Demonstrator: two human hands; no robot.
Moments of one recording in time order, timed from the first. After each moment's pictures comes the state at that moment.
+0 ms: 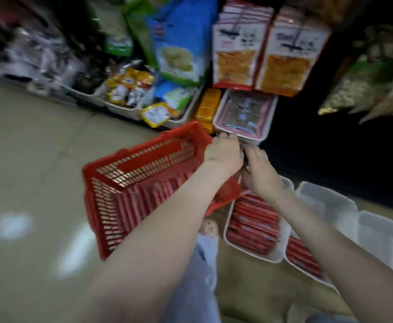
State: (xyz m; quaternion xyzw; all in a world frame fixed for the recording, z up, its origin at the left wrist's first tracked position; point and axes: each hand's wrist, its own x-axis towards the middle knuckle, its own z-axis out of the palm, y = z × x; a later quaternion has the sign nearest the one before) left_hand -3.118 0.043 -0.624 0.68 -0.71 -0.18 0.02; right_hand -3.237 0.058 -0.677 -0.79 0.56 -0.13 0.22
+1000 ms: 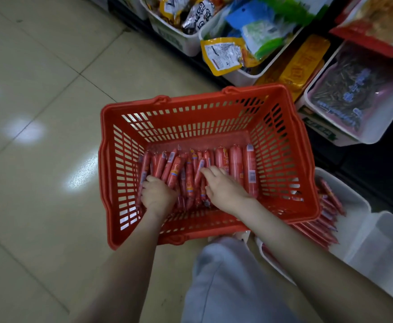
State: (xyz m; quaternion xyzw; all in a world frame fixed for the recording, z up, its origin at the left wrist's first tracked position) left_hand -2.904 0.153 -0.885 0.94 -0.18 -0.30 -0.01; right_hand -3.050 0.068 -0.842 -0.87 0.35 0.13 0.33
